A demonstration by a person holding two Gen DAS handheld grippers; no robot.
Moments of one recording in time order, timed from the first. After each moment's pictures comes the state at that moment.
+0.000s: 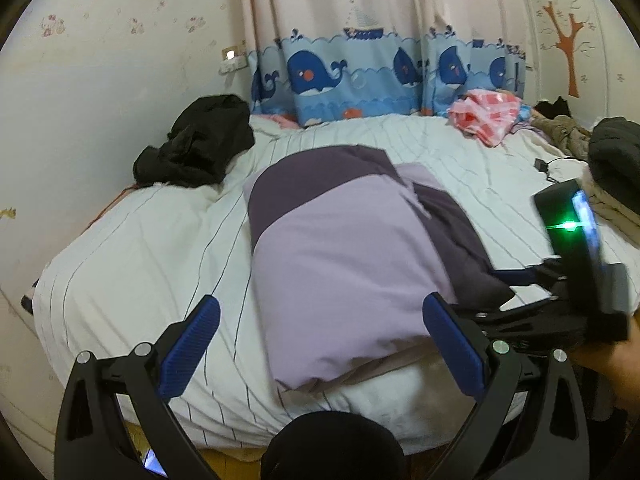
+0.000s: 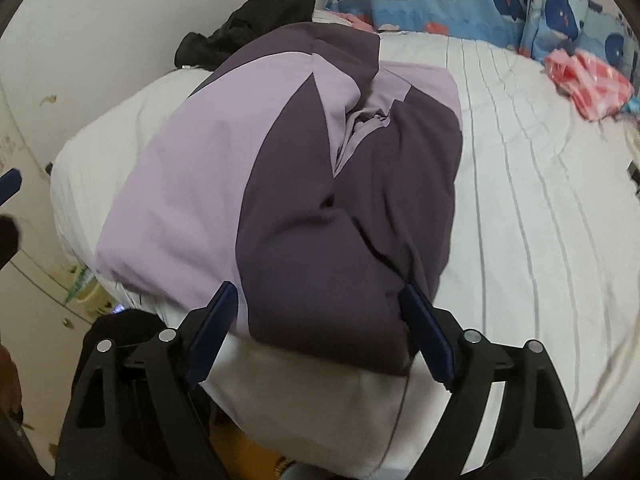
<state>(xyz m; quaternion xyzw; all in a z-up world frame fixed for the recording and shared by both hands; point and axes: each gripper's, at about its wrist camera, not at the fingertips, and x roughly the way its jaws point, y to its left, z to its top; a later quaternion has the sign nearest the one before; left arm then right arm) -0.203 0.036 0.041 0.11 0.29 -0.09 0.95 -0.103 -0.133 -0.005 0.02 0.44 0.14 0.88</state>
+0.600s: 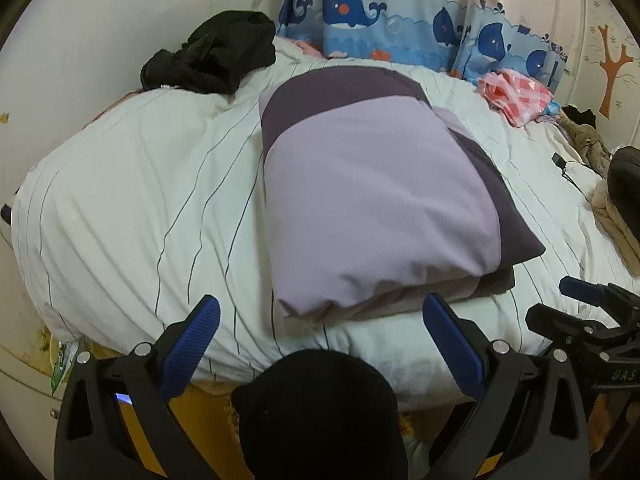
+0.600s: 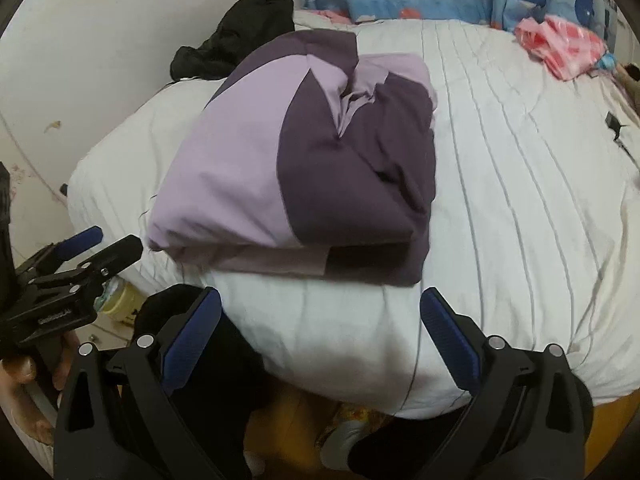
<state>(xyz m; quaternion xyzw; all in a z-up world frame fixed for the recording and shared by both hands) -0.191 0.073 0.000 0.03 0.41 -0.07 0.91 -0.171 -0.140 0.022 0.09 0.46 0.13 0.87</state>
